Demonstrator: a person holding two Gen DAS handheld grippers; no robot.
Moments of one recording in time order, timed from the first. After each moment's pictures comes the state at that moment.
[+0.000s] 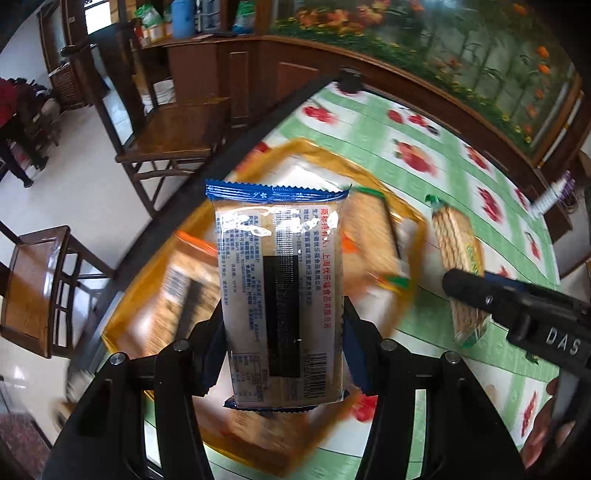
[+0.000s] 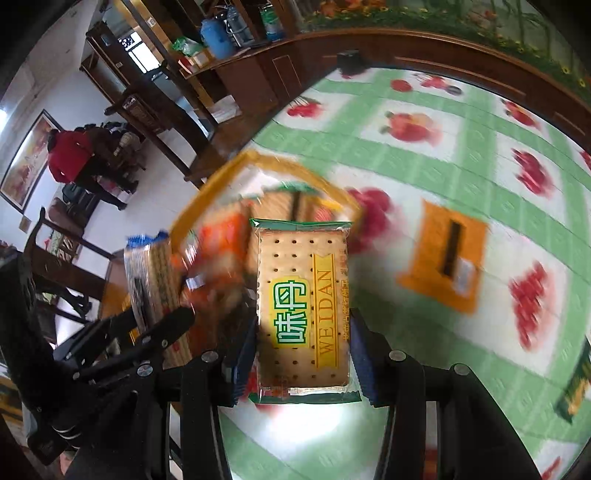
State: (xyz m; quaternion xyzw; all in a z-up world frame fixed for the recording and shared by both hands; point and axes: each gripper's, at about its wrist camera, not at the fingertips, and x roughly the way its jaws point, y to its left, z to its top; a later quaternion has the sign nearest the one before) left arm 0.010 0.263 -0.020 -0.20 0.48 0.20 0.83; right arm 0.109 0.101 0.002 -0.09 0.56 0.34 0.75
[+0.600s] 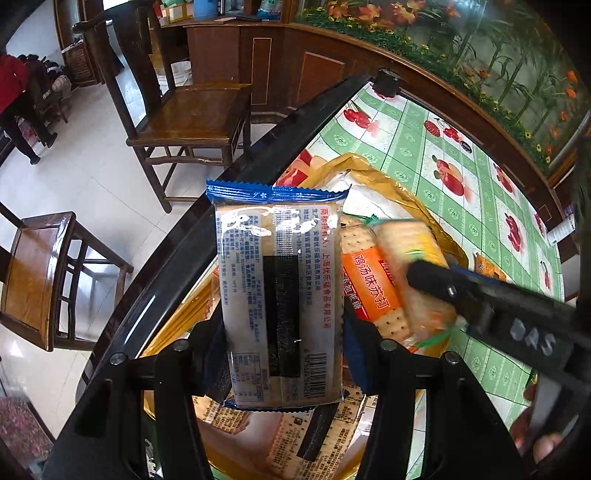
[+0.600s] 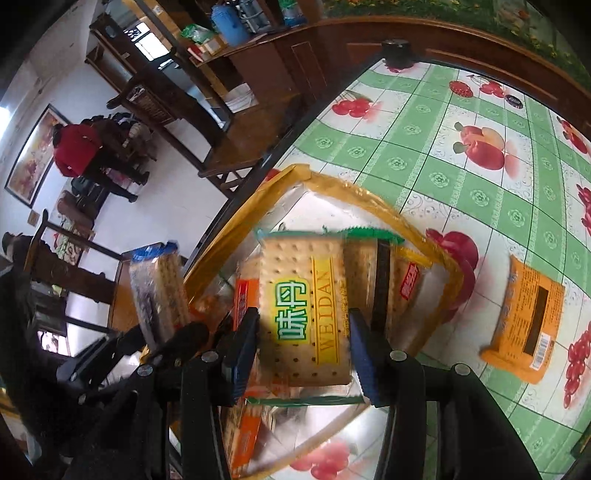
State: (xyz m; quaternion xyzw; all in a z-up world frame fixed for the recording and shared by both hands) left arm 0.022 0.309 -0.030 -0.23 0.50 0.22 0.81; right arm 0.138 0.198 -0.023 -0.09 0.58 0.35 0.73
